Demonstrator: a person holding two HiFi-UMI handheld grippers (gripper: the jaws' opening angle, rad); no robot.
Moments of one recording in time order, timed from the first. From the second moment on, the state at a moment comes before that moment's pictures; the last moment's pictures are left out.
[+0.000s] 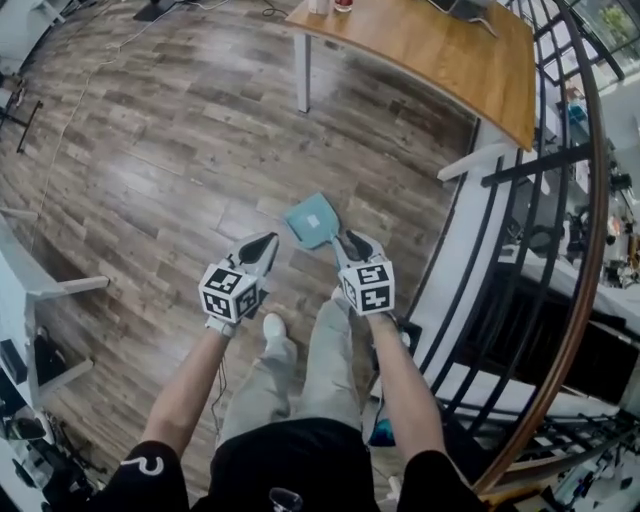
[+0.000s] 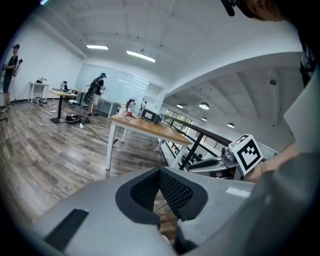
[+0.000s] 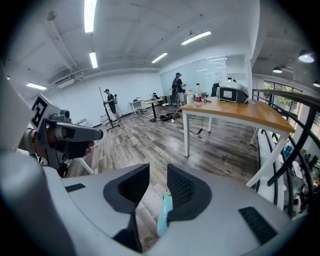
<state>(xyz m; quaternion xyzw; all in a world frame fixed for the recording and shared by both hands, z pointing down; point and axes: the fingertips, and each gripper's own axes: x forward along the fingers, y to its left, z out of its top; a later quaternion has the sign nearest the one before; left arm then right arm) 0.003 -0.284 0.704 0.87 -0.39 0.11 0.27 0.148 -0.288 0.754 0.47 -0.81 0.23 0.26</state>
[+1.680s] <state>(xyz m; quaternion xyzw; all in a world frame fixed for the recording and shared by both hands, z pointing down) 0.030 -0.297 0.822 0.86 -0.40 0.12 0.30 0.155 -0.291 0.954 0.51 -0.72 0.27 0.38</state>
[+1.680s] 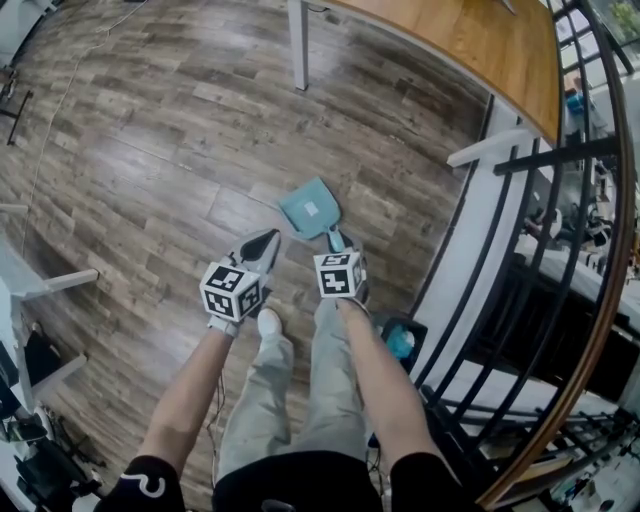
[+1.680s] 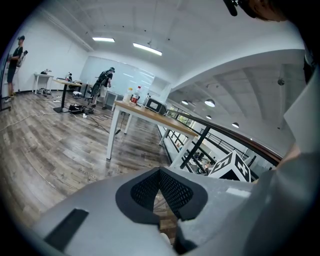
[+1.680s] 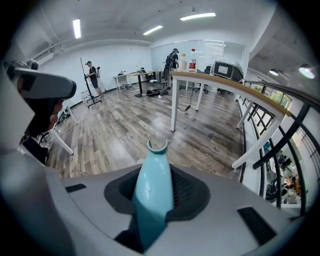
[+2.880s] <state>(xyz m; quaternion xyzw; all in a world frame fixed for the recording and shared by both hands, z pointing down) 0.005 -0.272 0.721 0.88 -0.39 0.11 0.25 0.160 -0.263 0.848 0.53 -0.72 0.27 0.36</state>
